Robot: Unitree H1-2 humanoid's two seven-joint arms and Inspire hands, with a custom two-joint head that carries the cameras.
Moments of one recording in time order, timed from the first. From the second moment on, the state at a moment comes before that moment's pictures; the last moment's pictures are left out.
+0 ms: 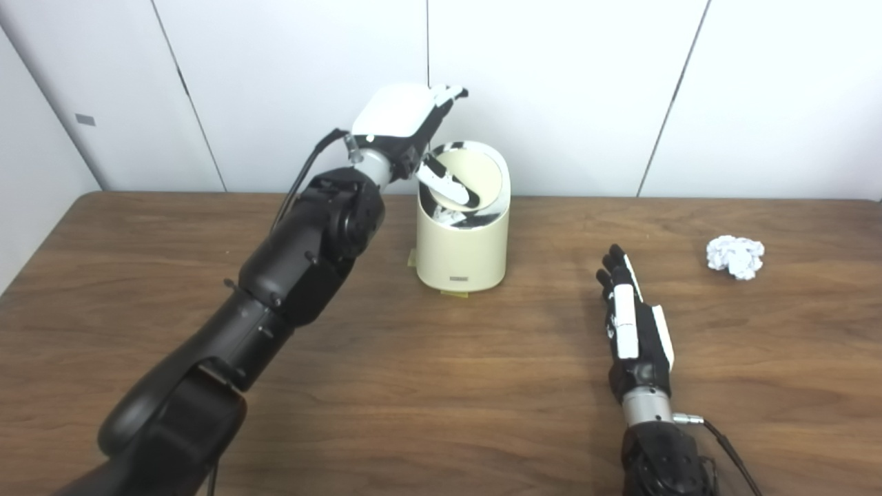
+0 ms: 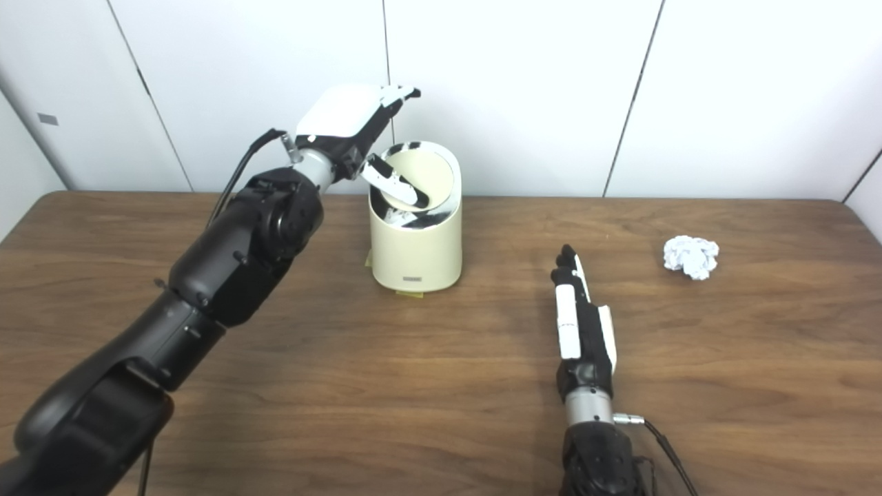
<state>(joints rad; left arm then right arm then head) -0.91 0.29 -0.54 0.35 0.88 0.17 -0.17 -0.09 0.09 -0.02 -0.01 -0.05 0.05 -0.12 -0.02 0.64</state>
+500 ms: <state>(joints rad) -0.81 0.21 -0.20 0.18 0.54 0.31 -0.29 -0.09 0.08 -0.02 -0.04 -0.03 0.10 -0.11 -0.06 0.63</state>
